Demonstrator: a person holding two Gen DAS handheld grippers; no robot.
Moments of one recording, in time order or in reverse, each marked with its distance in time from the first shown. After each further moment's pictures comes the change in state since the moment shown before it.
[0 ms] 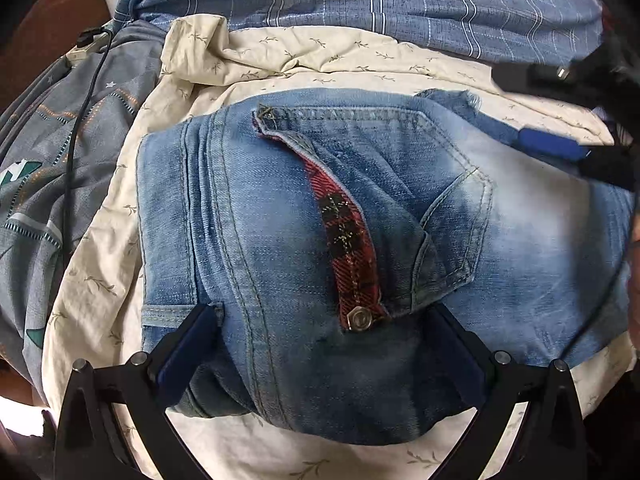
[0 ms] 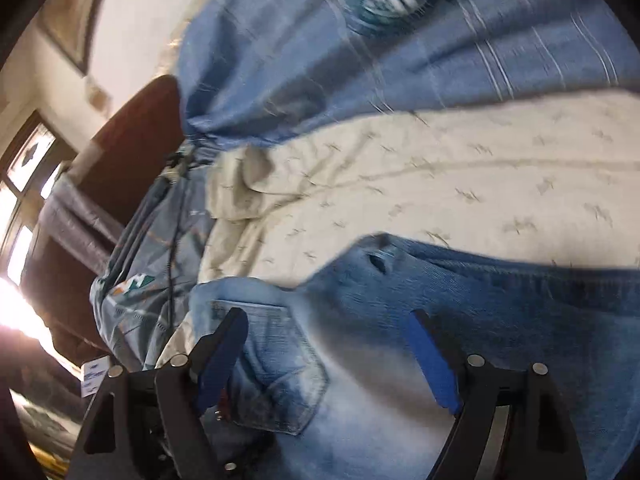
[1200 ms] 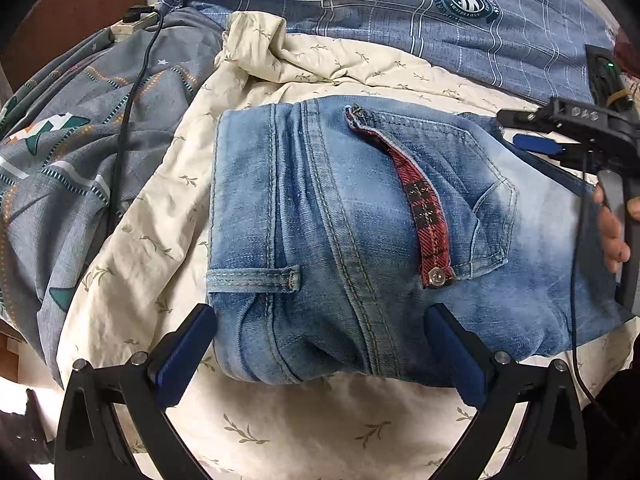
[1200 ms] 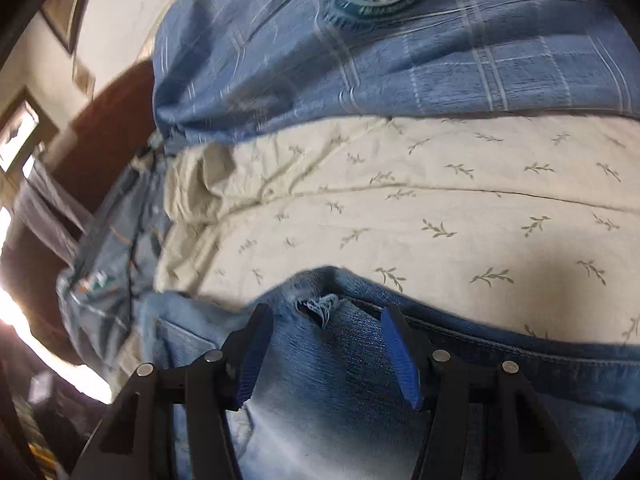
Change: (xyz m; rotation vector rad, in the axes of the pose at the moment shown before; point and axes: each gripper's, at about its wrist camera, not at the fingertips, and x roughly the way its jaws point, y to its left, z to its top) left arm -0.018 0.043 -0.030 -0.082 -0.050 0.004; right arm 0.023 -0.019 0.030 -0.110 0.038 -0.110
